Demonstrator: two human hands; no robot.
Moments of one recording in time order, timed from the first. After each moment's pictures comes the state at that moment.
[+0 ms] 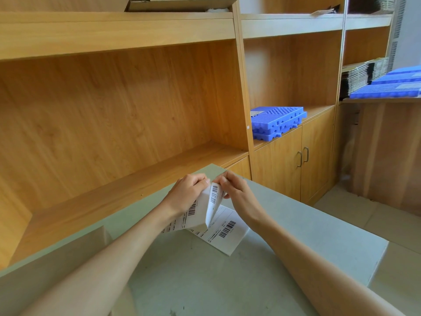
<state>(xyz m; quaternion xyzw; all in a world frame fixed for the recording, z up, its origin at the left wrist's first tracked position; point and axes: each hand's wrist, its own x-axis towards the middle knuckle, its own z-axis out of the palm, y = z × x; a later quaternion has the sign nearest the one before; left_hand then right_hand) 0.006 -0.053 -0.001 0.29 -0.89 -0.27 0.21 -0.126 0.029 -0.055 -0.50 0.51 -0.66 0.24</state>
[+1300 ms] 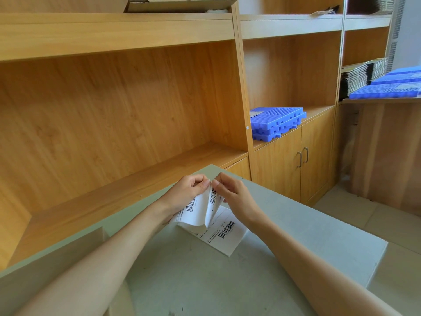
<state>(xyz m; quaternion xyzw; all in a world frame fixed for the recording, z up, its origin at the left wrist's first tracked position) 0.010 -0.056 0.003 0.25 -0.85 -0.43 0.18 -0.128 0.021 -0.061 -0.54 0.53 -0.62 0.20</state>
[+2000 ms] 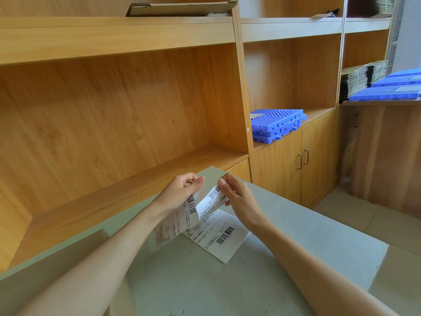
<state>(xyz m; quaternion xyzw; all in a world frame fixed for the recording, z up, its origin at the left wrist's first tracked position) 0.017 -0.065 0.006 0.28 -0.85 -0.38 0.20 -0.125 0.027 -0.057 -0.50 0.55 -0.64 0.19</state>
